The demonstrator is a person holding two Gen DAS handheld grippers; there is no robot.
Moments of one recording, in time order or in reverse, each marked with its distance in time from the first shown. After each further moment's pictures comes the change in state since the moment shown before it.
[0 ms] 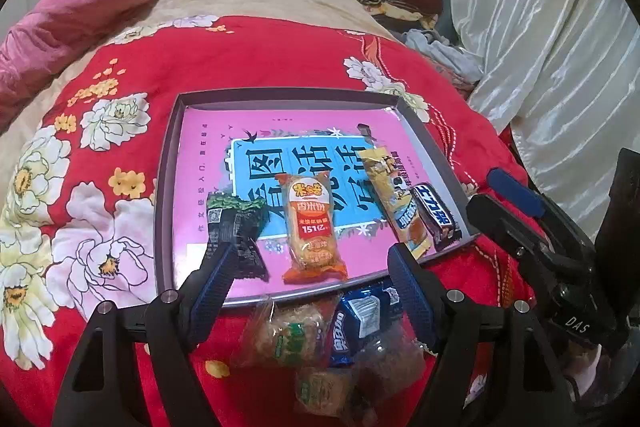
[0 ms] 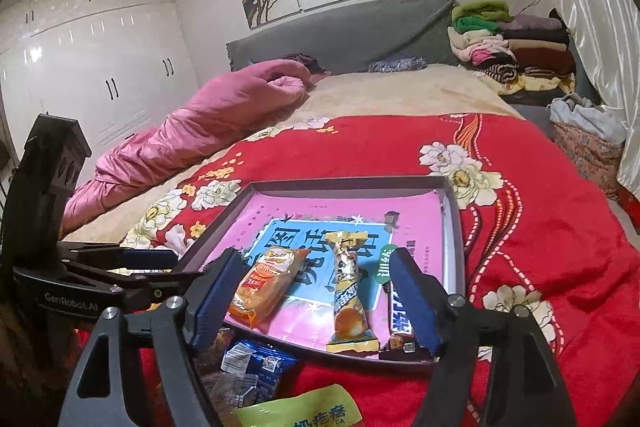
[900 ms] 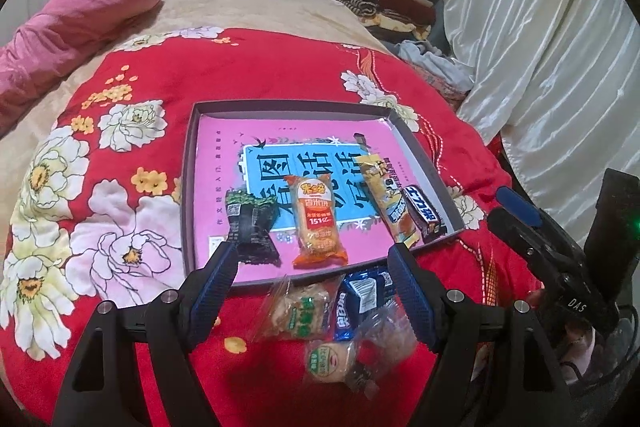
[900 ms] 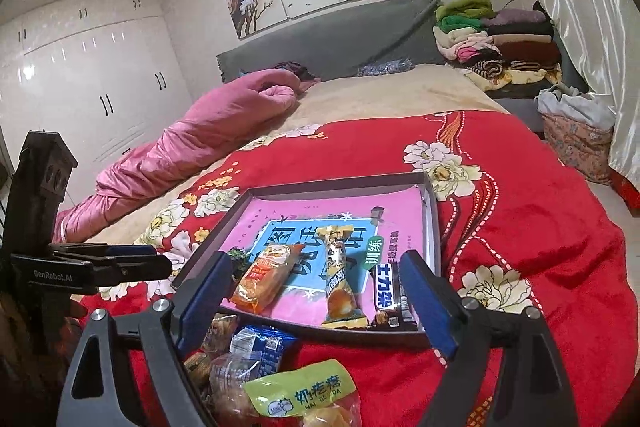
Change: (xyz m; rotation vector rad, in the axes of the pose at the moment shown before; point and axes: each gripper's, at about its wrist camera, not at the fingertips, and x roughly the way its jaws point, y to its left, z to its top) left arm -0.037 0.013 -0.010 -0.007 -0.033 -0.030; right arm -0.033 -0.009 -0.007 0.056 -0.004 -0.011
